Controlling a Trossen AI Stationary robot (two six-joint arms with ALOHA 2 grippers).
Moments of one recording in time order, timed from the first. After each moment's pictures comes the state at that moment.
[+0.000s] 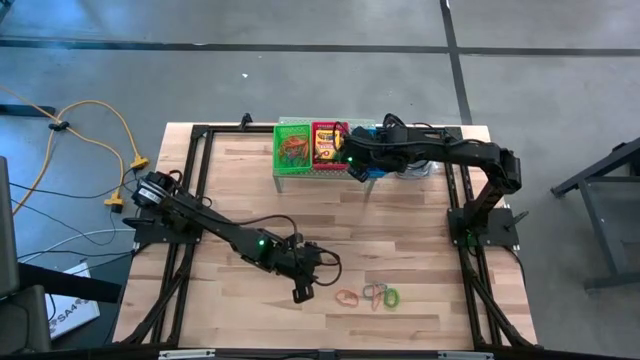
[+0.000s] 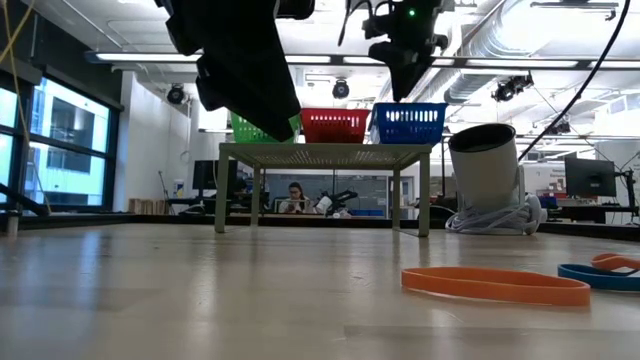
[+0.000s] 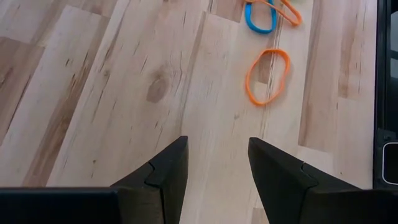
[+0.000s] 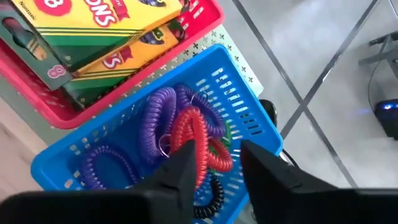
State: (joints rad) left arm -0.43 1.75 1.27 -0.41 -0.21 -0.65; right arm -0.18 1.71 1.69 -1.26 0.68 0.37
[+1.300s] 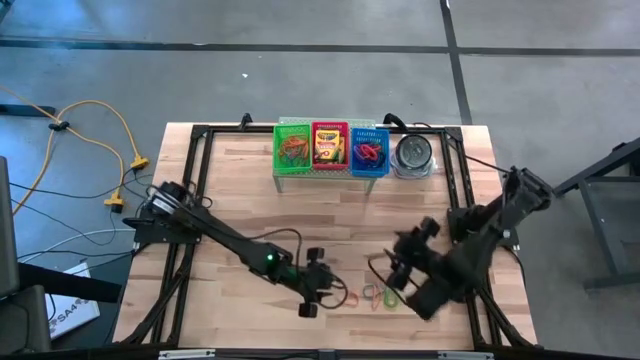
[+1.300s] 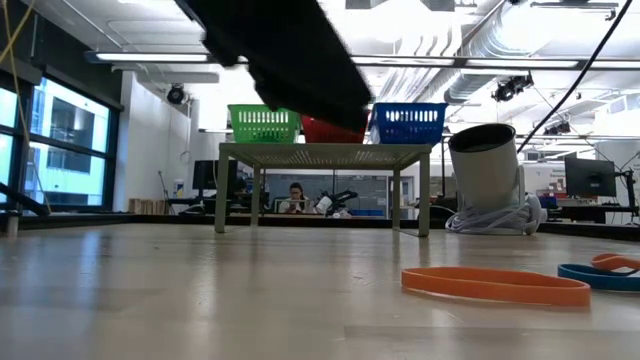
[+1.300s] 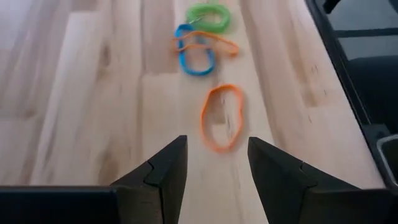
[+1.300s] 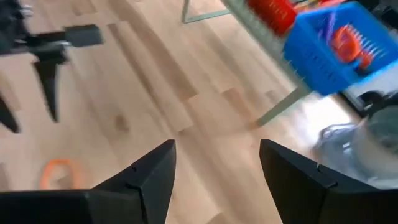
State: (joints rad) left arm -0.46 1.86 1.27 -0.11 -0.23 -0.31; right arm 0.73 1.60 1.50 -1.42 0.84 1.23
